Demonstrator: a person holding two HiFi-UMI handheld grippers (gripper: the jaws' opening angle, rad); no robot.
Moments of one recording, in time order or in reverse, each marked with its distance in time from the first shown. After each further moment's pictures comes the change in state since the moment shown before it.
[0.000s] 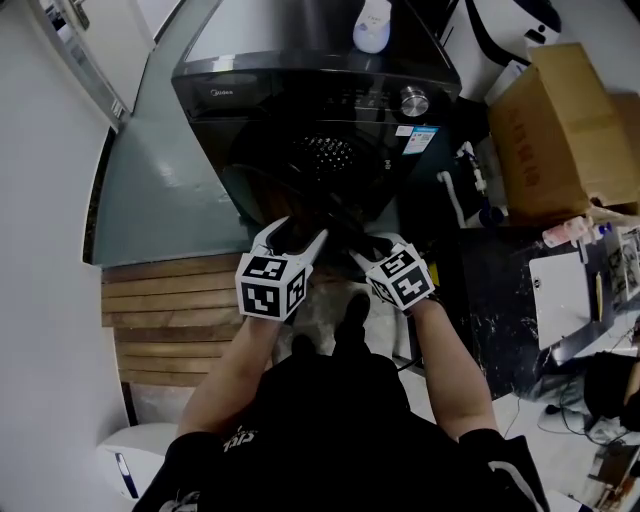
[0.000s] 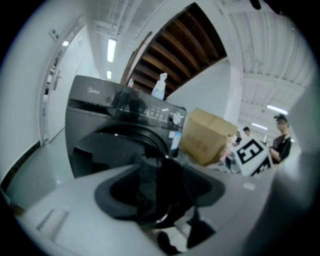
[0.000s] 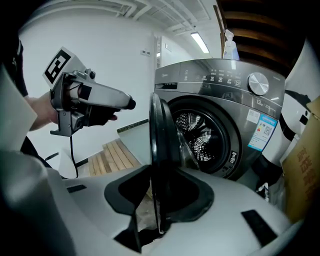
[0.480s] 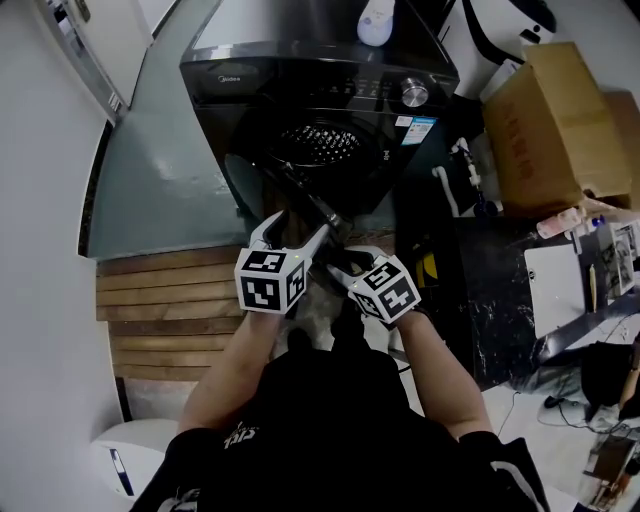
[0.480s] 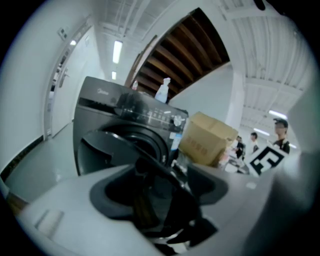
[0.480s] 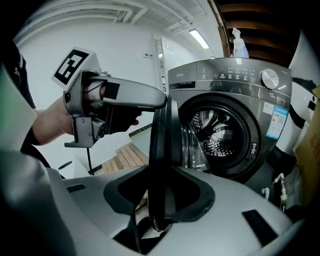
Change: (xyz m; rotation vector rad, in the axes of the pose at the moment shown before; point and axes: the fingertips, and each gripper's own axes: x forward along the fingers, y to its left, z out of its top) left arm -0.025 0.000 -0.010 -0.048 -0.028 0.011; right arm -0.005 0.086 0.001 0.064 -0.014 0.117
